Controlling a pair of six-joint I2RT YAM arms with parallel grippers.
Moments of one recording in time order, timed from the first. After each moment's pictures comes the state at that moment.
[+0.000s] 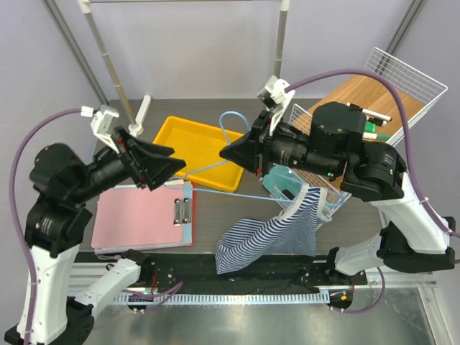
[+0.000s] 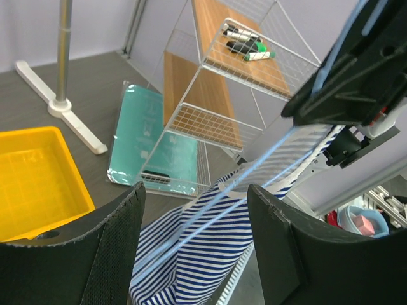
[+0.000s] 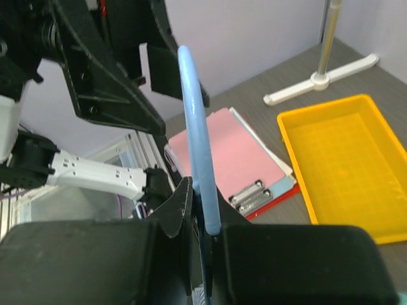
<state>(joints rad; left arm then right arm) -0.35 0.82 1.53 -0.66 0.62 -0.48 1.16 1.35 2.09 -0.80 0.01 0.23</state>
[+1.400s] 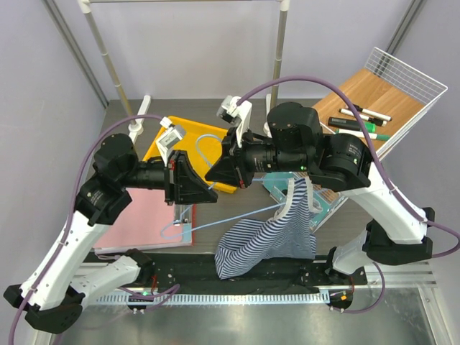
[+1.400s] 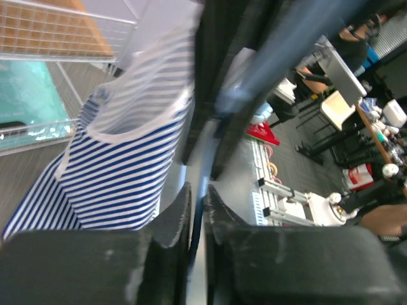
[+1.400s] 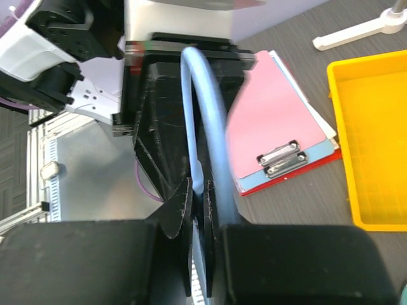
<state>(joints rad) -0.59 0.92 1.26 -0.43 1.02 -0.55 1.16 1.49 2.17 -0.97 -0.19 0.23</state>
